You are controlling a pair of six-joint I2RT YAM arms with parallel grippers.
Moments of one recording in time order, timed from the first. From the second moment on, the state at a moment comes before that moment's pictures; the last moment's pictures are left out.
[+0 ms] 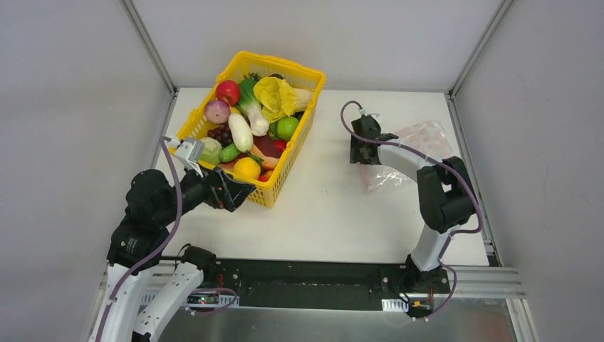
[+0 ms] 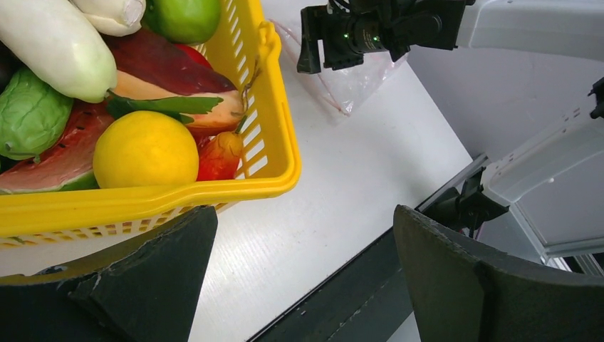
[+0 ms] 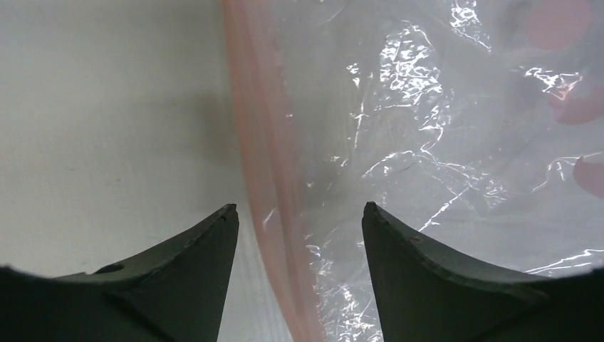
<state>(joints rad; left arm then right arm) -0.32 0.50 1.00 -0.69 0.38 -0.41 0.43 1.78 1.18 -0.40 0.36 0.37</state>
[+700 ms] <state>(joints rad) -0.32 0.63 1.07 -0.64 0.41 -0.37 0.44 1.72 1.02 -0.31 0.36 0.44</state>
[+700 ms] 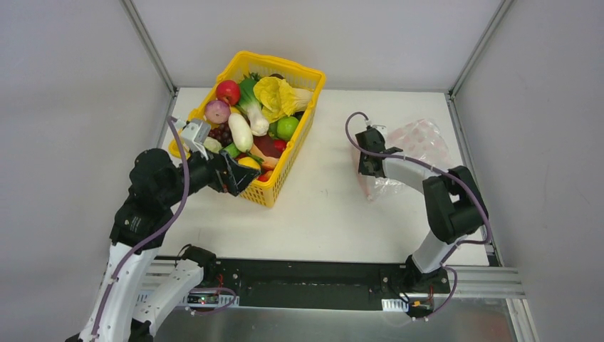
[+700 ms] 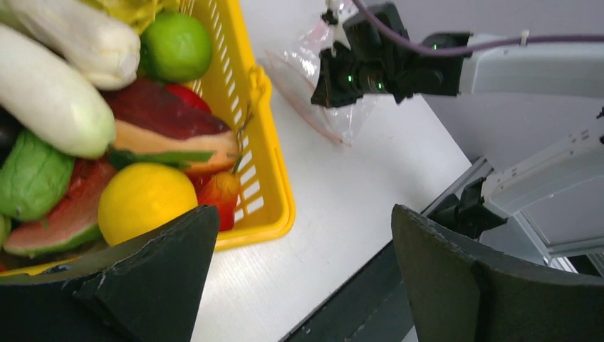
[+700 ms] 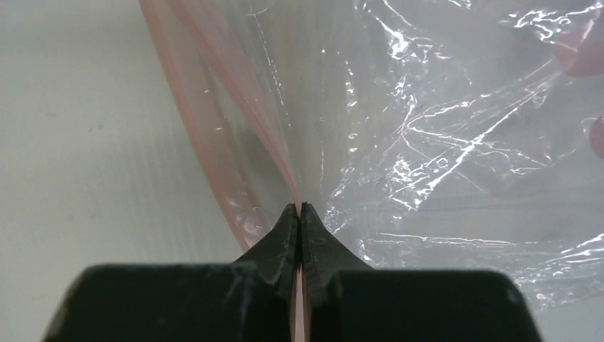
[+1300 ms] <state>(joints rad) -1.03 1.04 1.30 -0.63 -0.12 -0.27 0.54 1.32 0.74 -0.23 0.09 0.64</state>
